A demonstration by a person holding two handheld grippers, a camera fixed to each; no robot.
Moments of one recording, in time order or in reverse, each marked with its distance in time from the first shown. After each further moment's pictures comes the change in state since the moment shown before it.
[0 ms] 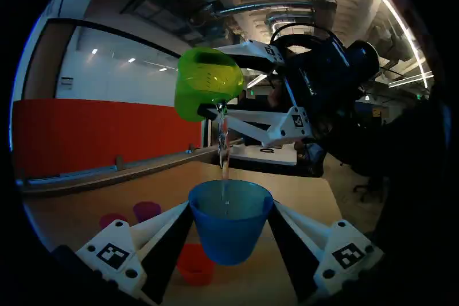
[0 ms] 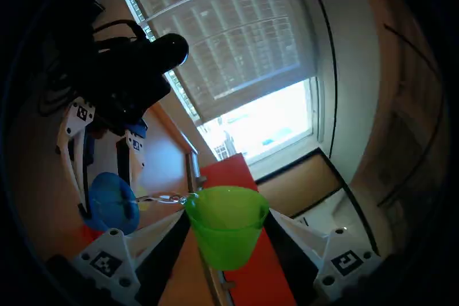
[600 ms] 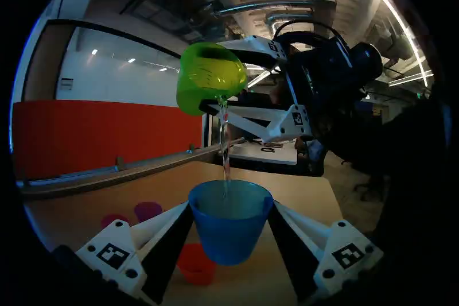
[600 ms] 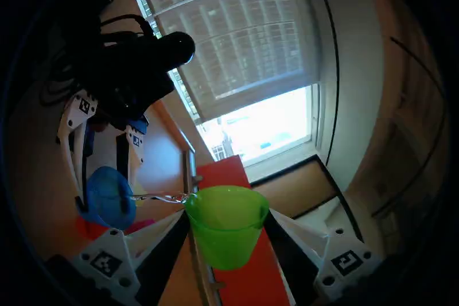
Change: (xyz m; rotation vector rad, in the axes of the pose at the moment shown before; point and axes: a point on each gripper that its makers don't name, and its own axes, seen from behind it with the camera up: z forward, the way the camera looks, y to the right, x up) left arm 0.004 0.000 -0.002 0.004 -0.003 0.004; right arm 0.004 0.008 -0.002 -0.010 0.002 -0.066
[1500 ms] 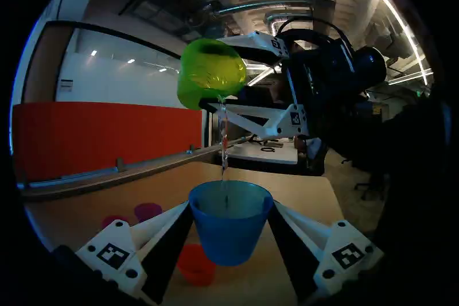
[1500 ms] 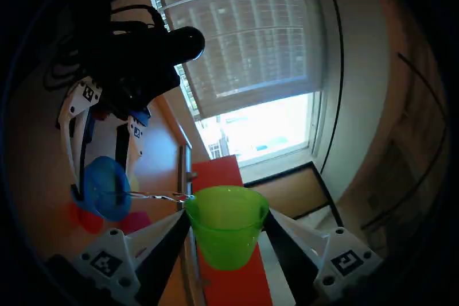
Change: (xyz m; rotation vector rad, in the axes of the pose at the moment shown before) left arm 0.000 0.001 0.001 0.000 0.000 0.009; right arm 0.000 0.009 -0.002 -0.016 -0.008 -0.092
